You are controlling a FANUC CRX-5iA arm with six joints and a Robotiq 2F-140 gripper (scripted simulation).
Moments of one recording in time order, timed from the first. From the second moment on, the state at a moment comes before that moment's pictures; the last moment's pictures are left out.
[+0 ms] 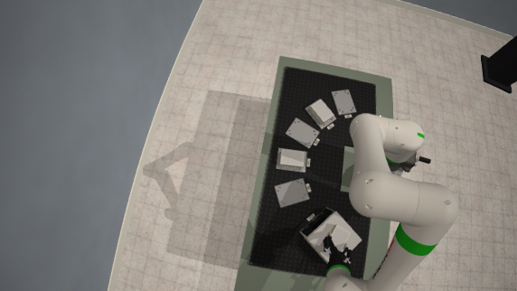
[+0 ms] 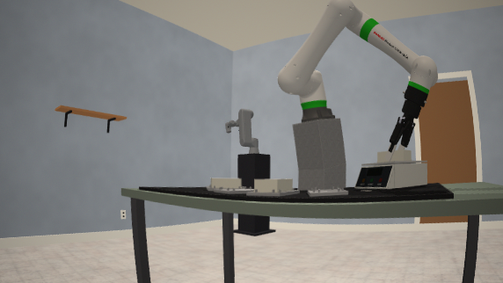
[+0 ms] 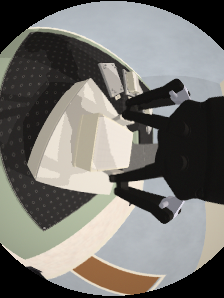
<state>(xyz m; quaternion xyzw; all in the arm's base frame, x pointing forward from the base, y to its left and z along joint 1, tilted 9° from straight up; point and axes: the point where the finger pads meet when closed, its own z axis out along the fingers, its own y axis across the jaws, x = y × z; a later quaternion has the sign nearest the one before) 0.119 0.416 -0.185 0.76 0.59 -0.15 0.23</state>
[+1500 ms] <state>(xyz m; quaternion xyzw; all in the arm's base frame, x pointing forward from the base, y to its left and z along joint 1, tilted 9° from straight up) 0.112 0.418 -0.145 0.76 0.59 -0.15 0.23</state>
